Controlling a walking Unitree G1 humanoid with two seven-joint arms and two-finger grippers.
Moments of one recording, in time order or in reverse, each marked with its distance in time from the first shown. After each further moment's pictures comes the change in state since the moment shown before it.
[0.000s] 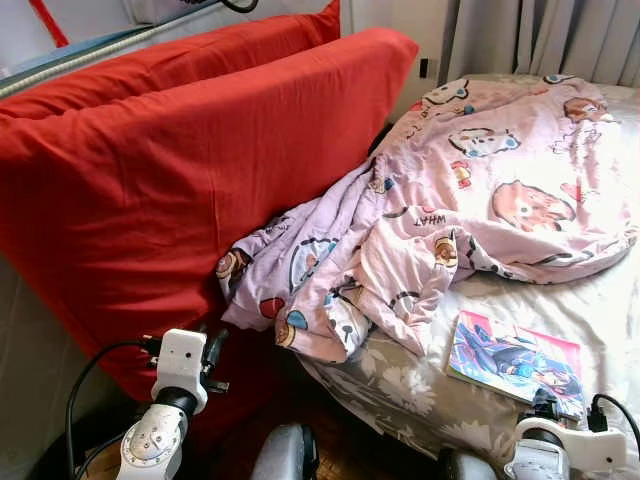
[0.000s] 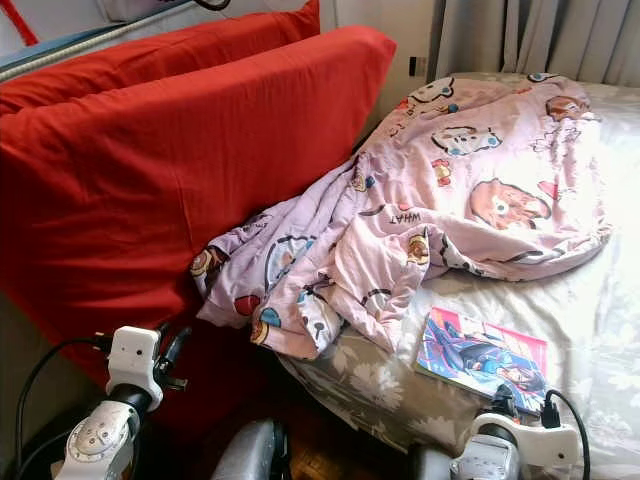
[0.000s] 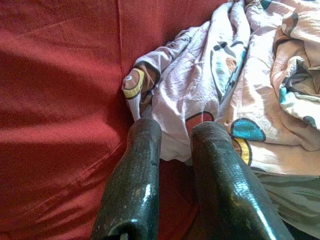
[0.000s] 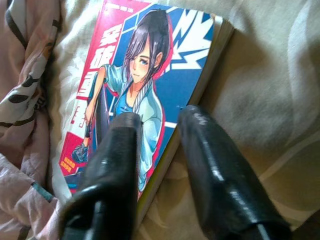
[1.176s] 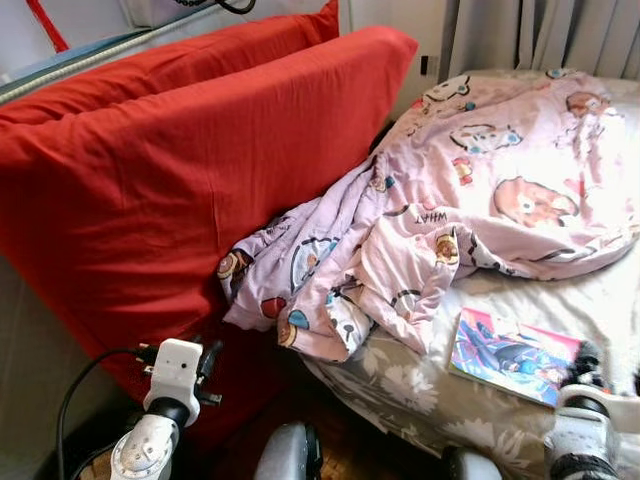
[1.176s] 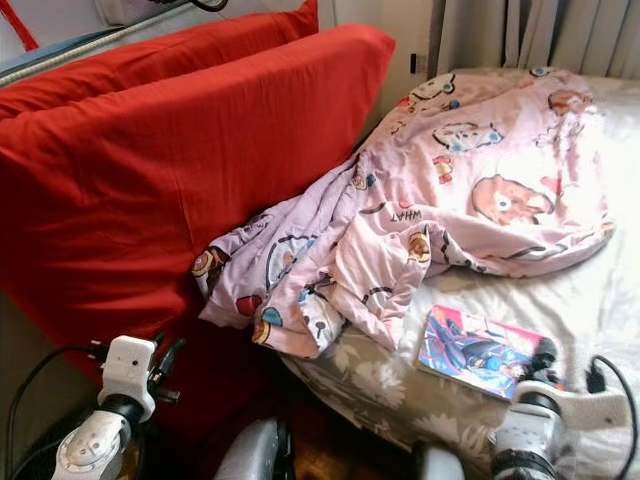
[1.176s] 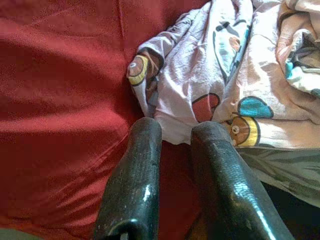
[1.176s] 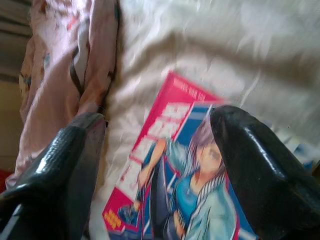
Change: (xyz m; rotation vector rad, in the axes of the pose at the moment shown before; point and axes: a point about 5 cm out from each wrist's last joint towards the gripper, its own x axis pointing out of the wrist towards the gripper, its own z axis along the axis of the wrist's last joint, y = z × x) left arm -0.010 0.006 -0.007 0.049 0.035 -0.018; right arm 0.025 0.040 0.046 -0.050 -0.089 0.136
